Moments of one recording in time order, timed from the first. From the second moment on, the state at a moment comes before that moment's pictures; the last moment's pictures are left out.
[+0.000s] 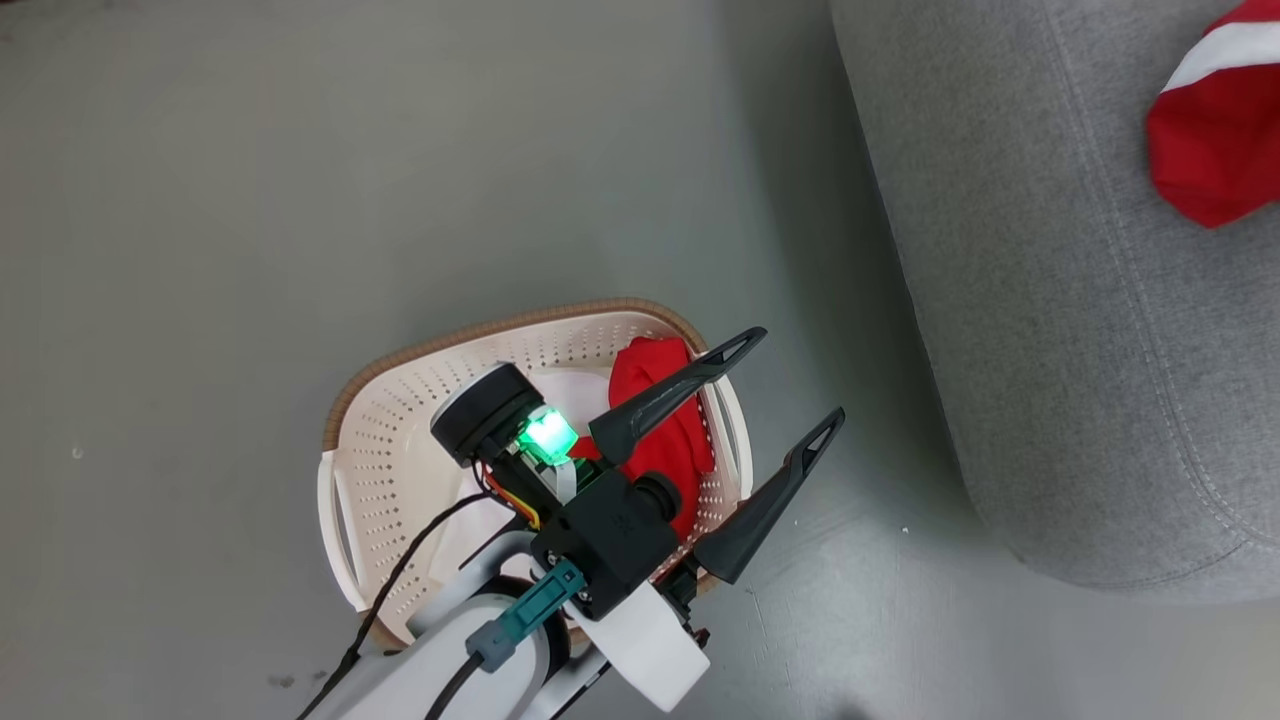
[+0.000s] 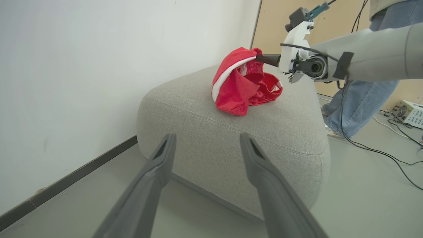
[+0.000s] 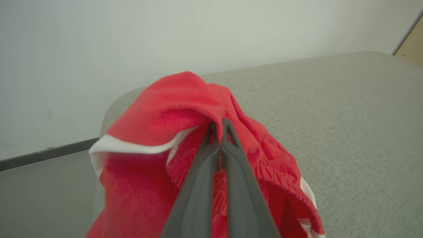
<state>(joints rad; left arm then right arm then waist) -0.51 0.21 -0.74 -0.03 -0.21 -0.12 -0.11 -0.82 -0.55 -0.03 0.94 0.49 0.12 -0.22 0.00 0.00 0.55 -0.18</state>
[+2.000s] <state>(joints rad) -0.45 0.25 -0.57 0.23 -0.33 -0.03 -0.25 -0.51 -0.33 0.00 0.51 0.37 0.12 -0.25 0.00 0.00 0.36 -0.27</state>
